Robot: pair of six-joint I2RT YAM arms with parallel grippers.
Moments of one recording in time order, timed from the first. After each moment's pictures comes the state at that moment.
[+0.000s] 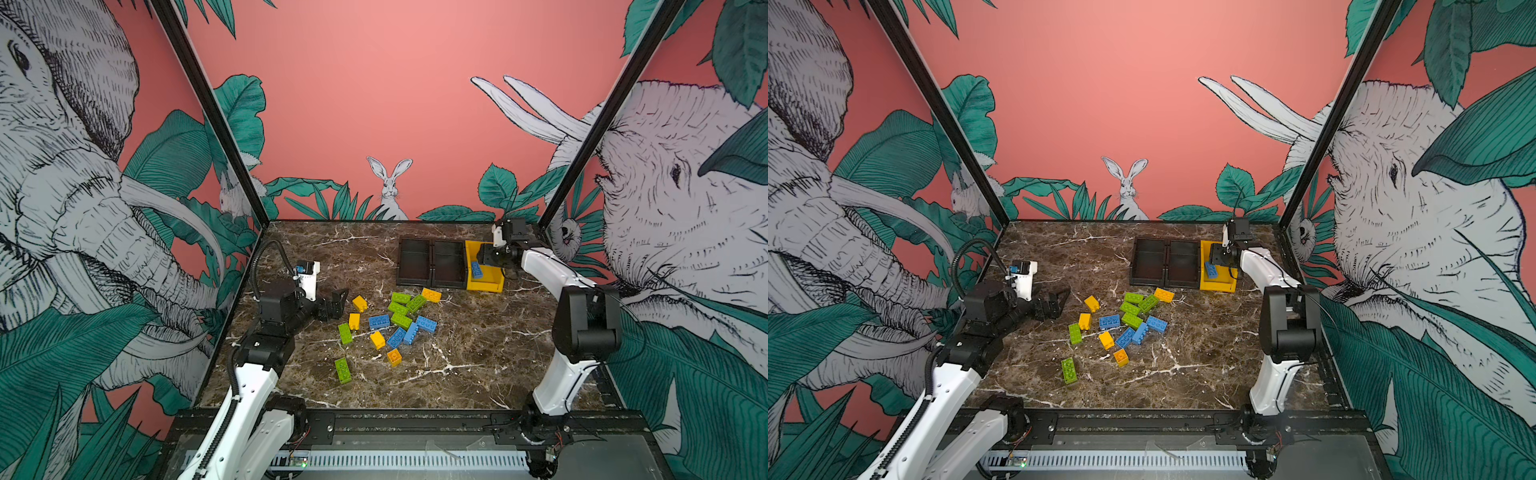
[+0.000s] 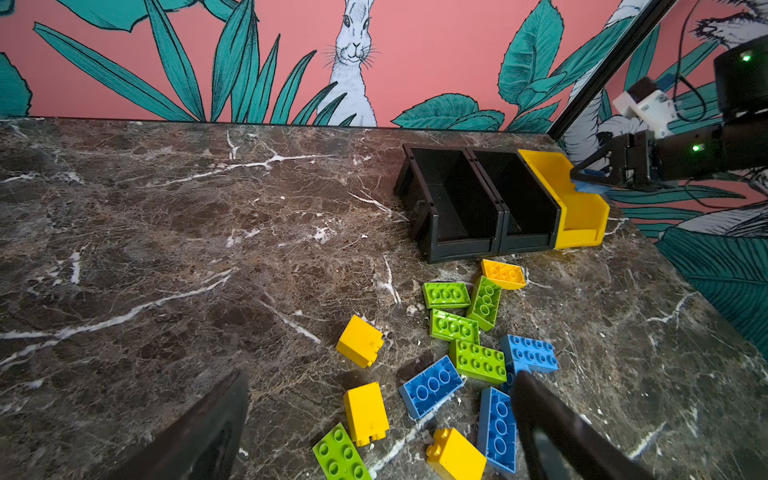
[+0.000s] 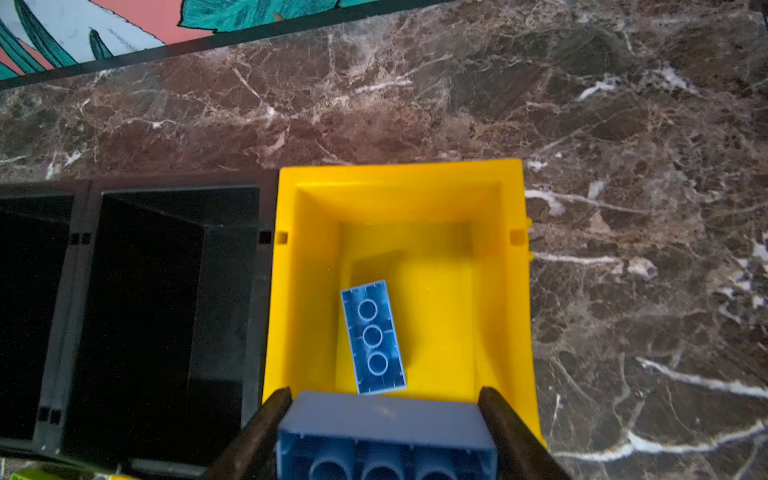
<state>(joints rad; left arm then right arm) -0.19 0.75 0.67 -0.34 0.30 -0.14 0.07 1.86 1.44 -0.48 -0.08 0.16</state>
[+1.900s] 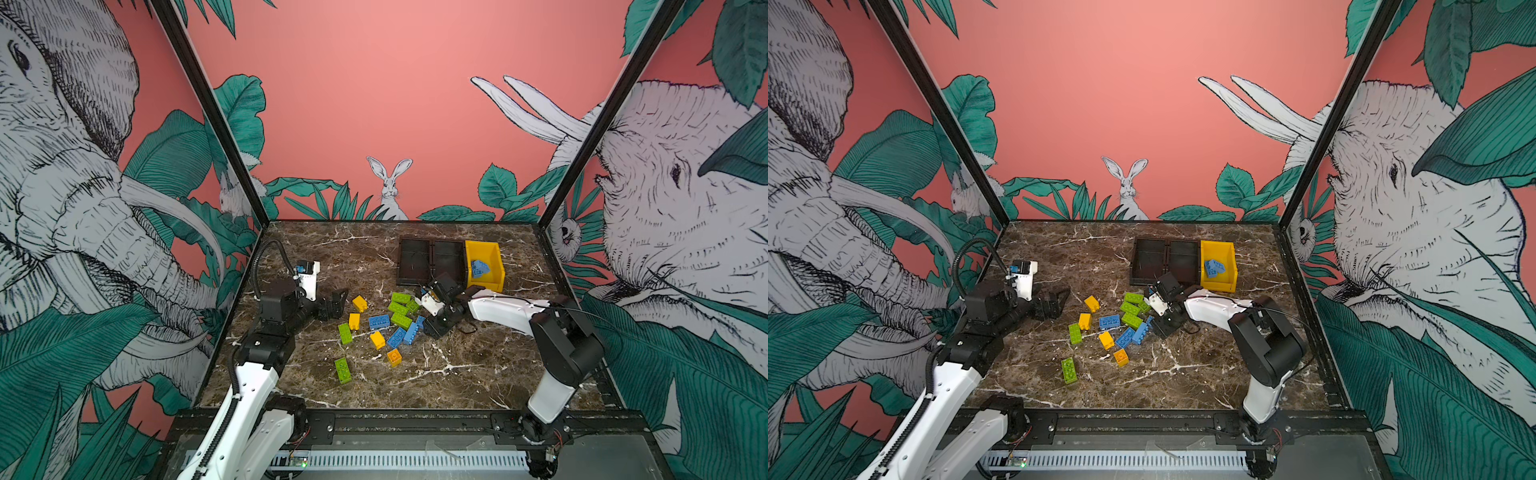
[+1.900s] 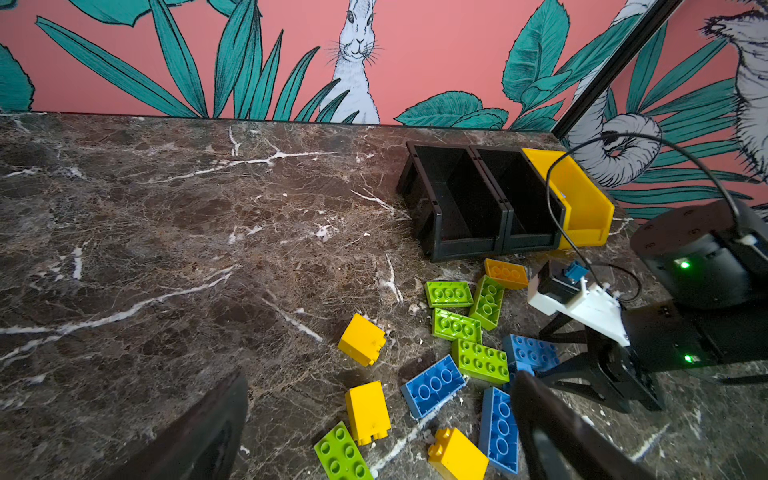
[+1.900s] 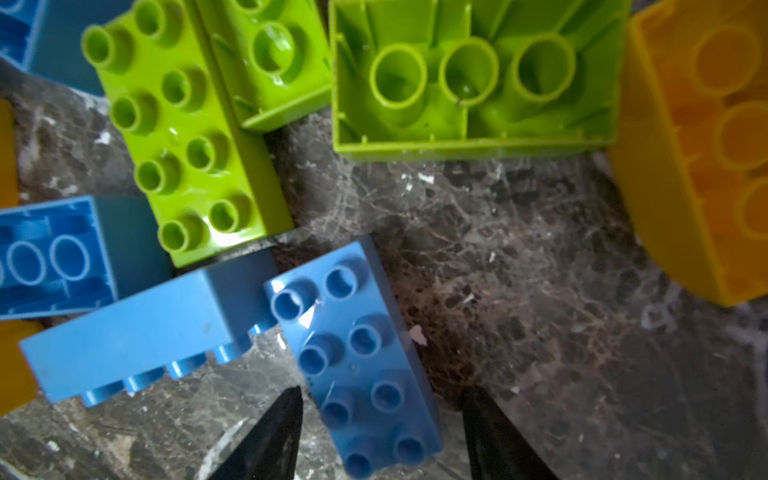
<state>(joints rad) -0.19 0.76 0.67 -0.34 0.29 -0.15 0.65 1.75 1.02 -0.50 -0.16 -0.10</state>
